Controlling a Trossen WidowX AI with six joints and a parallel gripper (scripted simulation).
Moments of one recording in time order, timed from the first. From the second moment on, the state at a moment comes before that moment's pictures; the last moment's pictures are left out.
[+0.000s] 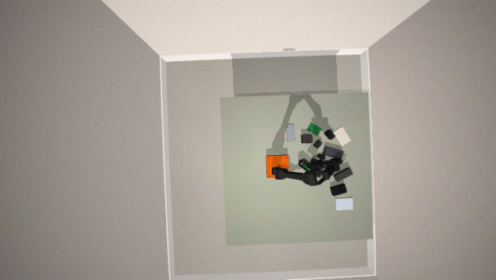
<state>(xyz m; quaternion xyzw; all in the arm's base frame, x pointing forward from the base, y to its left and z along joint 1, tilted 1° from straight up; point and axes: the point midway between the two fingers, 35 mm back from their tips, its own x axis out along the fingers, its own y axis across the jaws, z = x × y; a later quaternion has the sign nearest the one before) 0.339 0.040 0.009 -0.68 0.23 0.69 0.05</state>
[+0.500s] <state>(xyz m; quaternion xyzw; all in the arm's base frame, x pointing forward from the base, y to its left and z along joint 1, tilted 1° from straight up) 0.334 0.030 0.008 -0.68 0.23 0.69 0.05</state>
